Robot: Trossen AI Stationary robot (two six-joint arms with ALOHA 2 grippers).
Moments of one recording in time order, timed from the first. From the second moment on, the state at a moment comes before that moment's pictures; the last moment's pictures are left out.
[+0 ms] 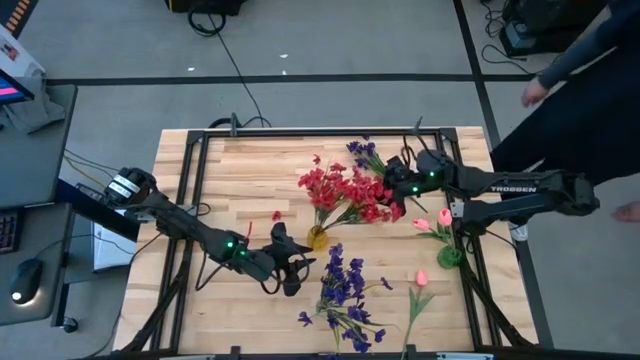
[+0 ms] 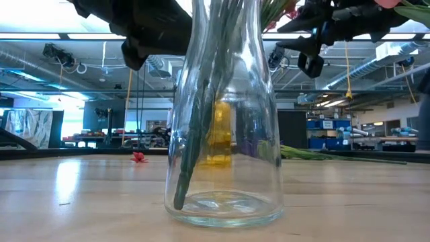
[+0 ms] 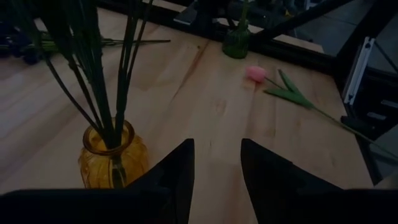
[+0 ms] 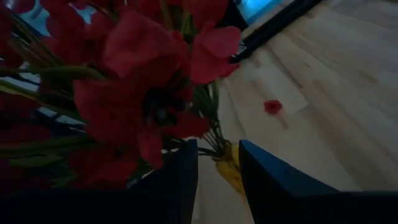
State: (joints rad) left arm -0.49 1.55 0.84 0.23 -0.63 -0.53; right arm -0.24 0.98 0.59 0.13 -0.37 0.62
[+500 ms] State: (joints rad) left arm -0.49 1.55 0.84 0.15 -0.53 -0.67; right arm -0.12 1.00 0.59 0.22 -0.23 0.70
